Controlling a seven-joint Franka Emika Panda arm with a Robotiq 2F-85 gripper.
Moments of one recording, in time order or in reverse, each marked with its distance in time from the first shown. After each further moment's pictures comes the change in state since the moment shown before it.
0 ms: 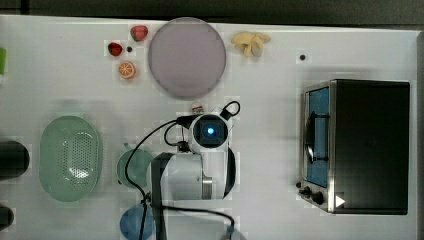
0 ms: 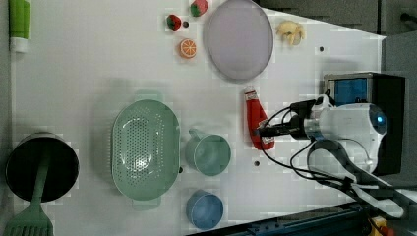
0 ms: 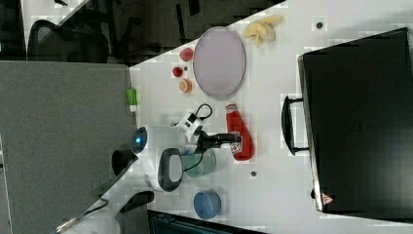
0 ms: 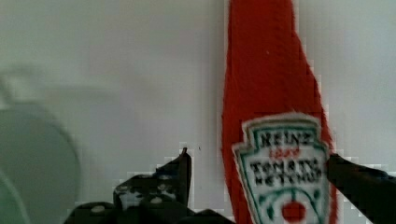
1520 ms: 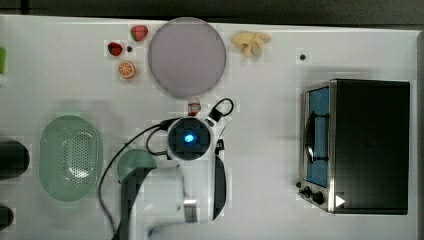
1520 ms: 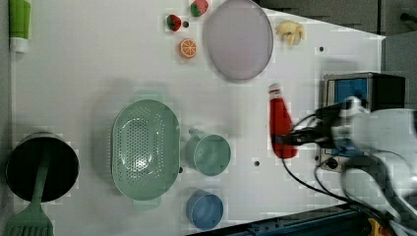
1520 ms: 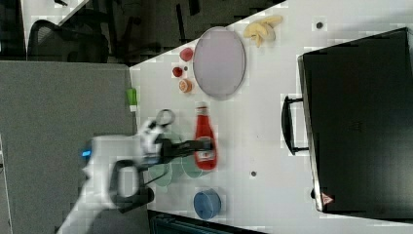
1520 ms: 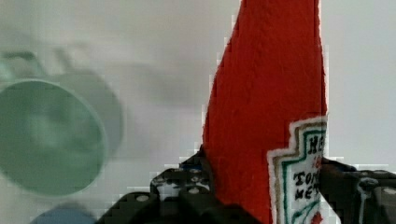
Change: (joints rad) arm -0.008 -0.350 0.077 0.006 -0.002 -0.330 0.021
